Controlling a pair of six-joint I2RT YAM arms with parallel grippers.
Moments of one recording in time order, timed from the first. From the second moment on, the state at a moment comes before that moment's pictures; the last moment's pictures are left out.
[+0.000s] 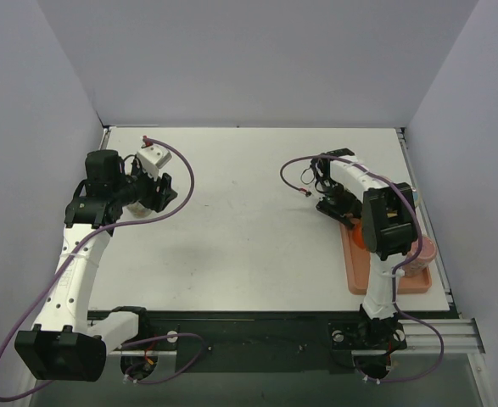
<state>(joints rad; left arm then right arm) -0.06 1.10 1.16 -0.63 0.53 0.37 0.27 2.03 1.51 -1.21 0.38 -0.56</state>
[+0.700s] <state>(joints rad) -0.06 1.10 1.16 -0.65 0.60 0.37 0.34 1.76 1.46 -1.20 0.38 -0.46</state>
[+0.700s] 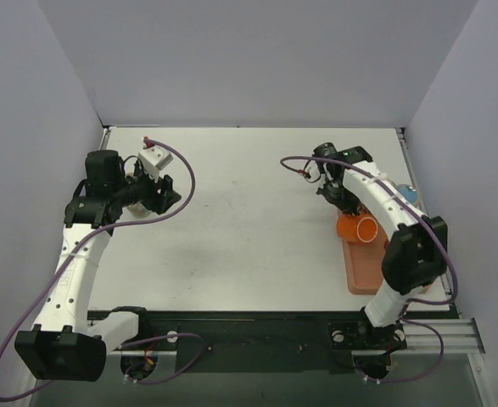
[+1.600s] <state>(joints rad) -0.34 1.22 1.19 -0.53 0.95 0.05 0.60 1.06 1.10 -0.50 -0.04 -0.11</state>
